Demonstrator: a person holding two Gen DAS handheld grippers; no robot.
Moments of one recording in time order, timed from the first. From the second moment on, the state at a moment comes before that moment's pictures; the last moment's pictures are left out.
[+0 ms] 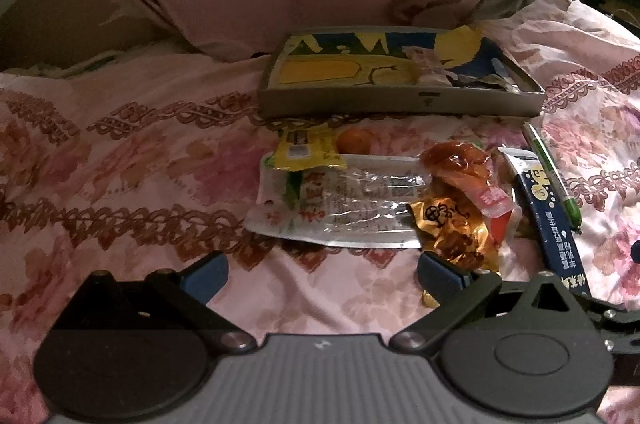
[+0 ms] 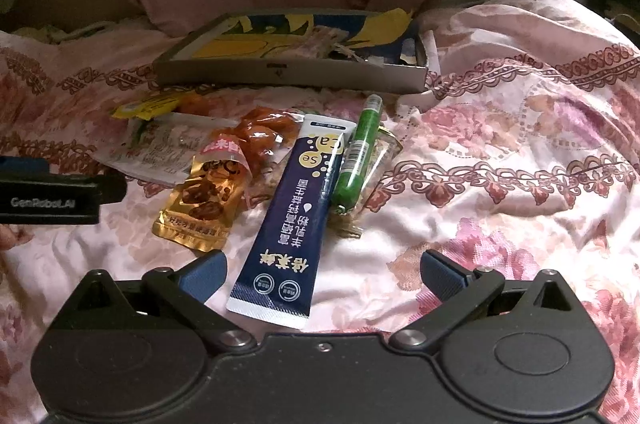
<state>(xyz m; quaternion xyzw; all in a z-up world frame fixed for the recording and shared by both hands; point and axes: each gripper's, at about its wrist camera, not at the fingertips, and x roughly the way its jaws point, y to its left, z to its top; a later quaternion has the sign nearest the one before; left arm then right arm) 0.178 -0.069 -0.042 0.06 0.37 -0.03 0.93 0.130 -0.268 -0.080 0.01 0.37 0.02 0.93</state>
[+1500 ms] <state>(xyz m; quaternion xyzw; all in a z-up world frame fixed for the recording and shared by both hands) 0.195 -0.122 -0.072 0.09 0.40 -0.07 0.91 0.152 -0.294 -0.090 -0.01 0.41 0.02 0.91</state>
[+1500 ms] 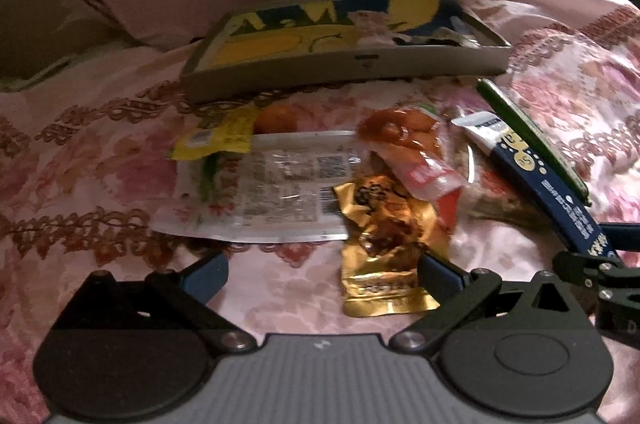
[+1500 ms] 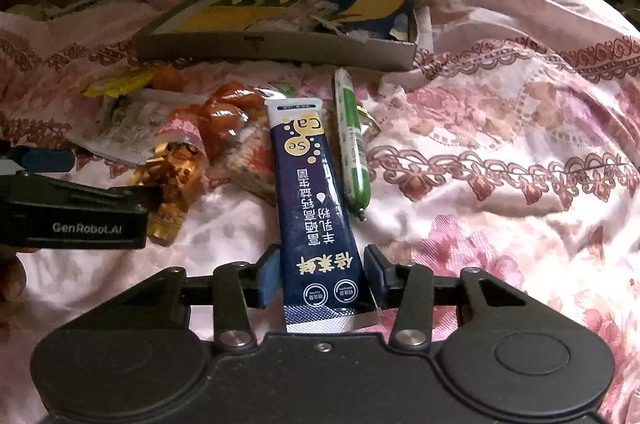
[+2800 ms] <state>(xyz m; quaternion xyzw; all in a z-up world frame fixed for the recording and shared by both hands) 0.206 -0.116 -0.072 0.03 0.41 -0.13 0.90 0.151 -0.288 -0.094 0.01 0.43 0.06 0.90</state>
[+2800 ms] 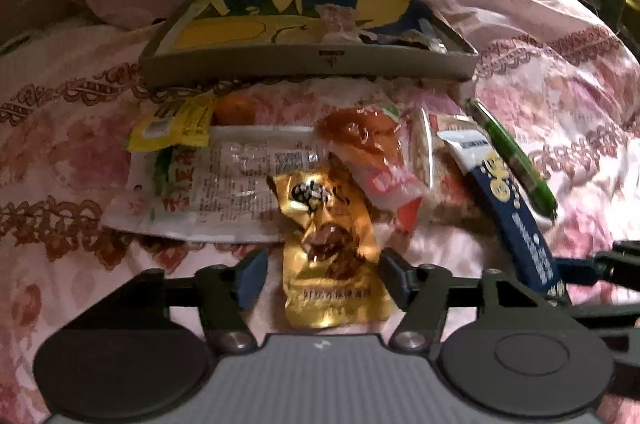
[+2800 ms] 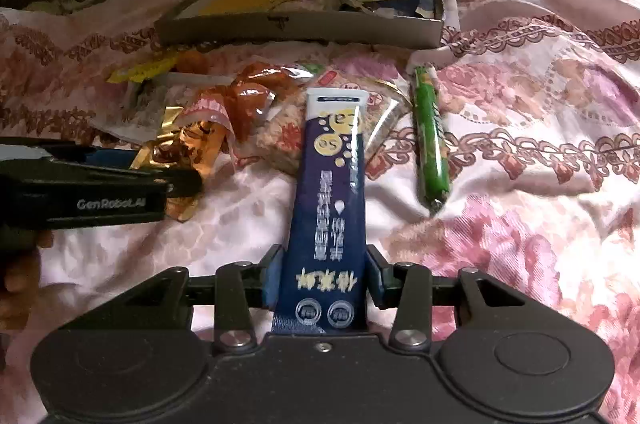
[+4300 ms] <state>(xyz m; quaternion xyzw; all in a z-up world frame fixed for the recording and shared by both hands) 0.177 -0.115 -0.012 0.05 0.37 -0.12 0.92 0.130 -0.263 -0.061 -0.06 0.26 0.05 0.96</state>
